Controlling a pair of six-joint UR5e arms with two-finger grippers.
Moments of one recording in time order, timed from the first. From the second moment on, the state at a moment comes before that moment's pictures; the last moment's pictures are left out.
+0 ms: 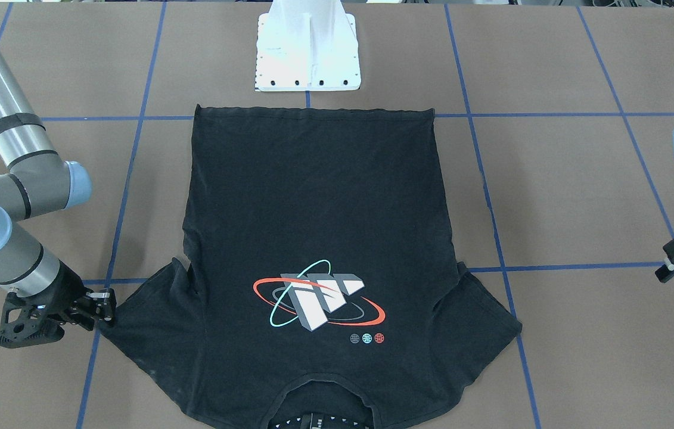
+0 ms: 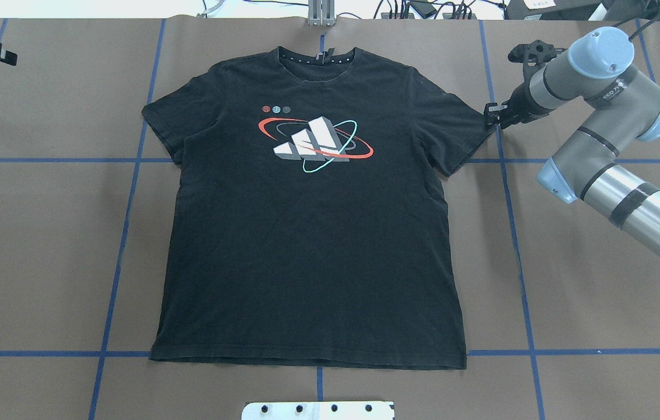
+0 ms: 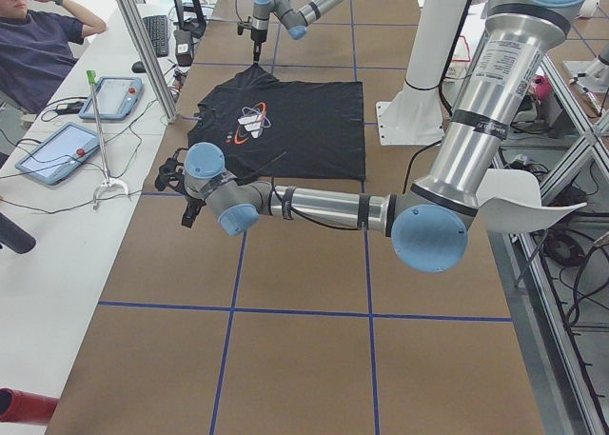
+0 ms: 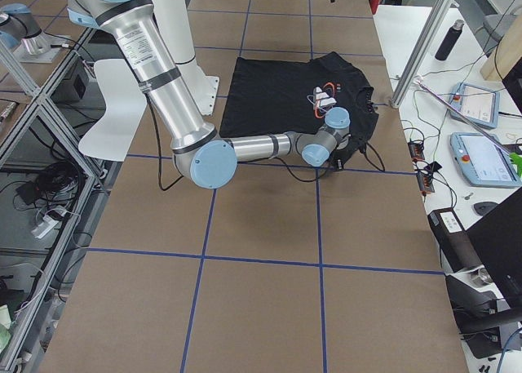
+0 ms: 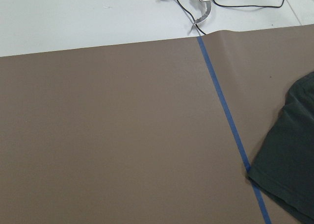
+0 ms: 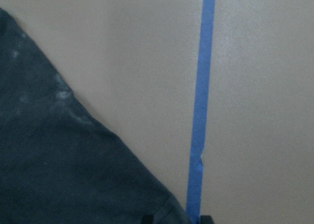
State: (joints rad) left arm -1.32 -1.92 -1.28 -2.40 -2.34 -0.58; right arm 0.96 -1.05 1.12 -0.84 2.09 0.85
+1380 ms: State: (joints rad) left arm -1.32 -1.92 -1.30 -2.40 -2.34 -0.58; right arm 0.98 -1.04 1.17 -0.88 2.17 0.86
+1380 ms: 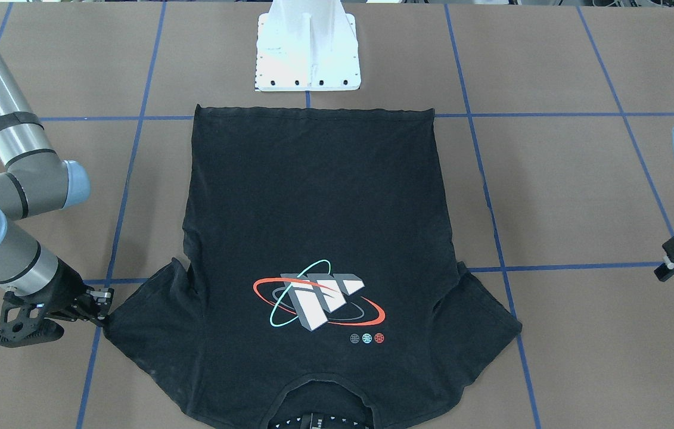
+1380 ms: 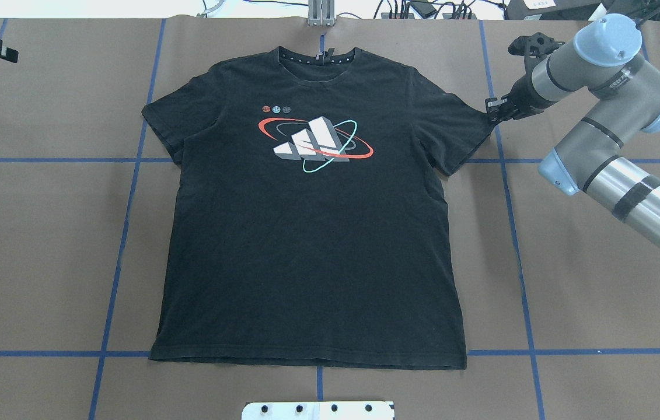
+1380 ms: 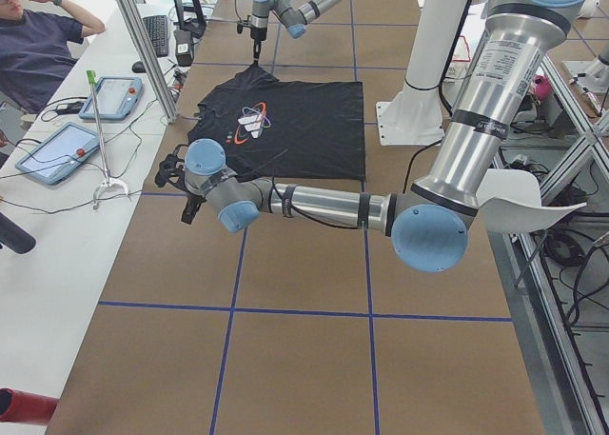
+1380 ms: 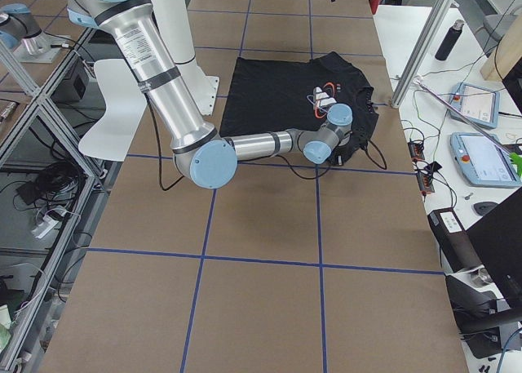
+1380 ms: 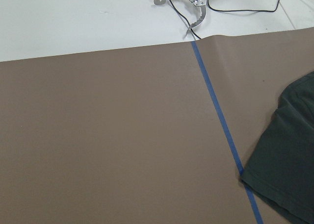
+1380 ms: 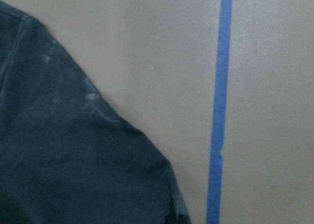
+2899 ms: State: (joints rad) left arm -1.32 -1.90 -1.30 -2.40 -2.34 -0.58; right arm 0.84 -0.51 0.80 -1.11 2.02 1.07
